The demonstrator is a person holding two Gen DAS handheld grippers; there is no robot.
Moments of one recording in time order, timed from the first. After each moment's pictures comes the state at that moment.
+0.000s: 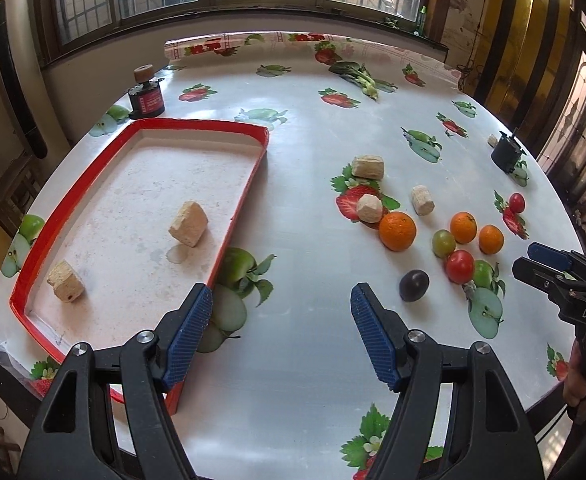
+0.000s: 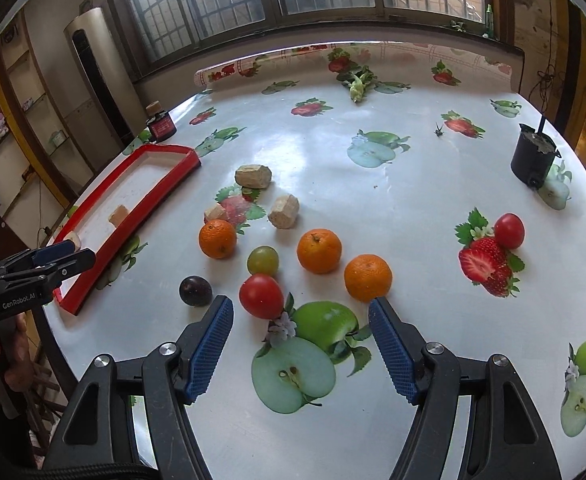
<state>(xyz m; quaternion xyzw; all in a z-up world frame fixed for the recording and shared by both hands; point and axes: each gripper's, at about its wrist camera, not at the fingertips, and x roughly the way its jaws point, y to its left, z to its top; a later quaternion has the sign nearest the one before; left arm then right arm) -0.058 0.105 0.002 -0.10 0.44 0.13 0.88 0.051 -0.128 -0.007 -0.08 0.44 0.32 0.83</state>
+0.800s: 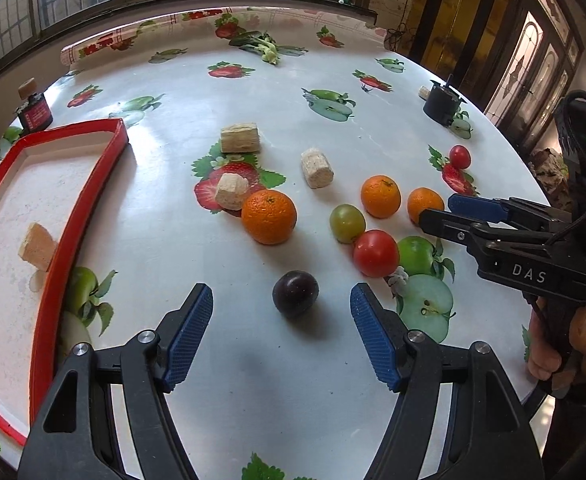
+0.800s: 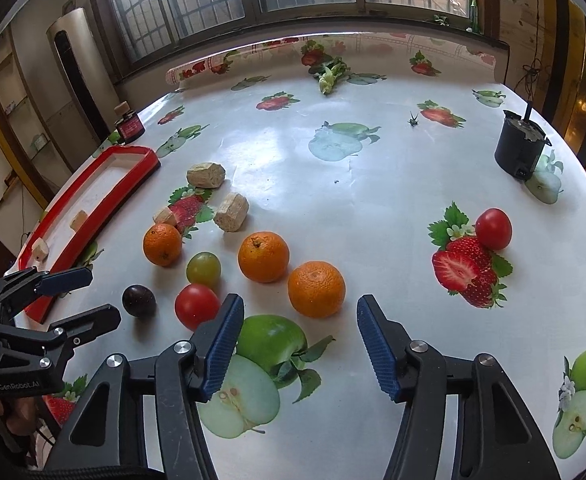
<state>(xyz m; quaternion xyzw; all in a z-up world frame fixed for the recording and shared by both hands) -0.003 0.036 -0.034 -0.08 0.47 0.01 0.88 0.085 -0.132 -0.032 -0.09 0.45 0.29 0.84</state>
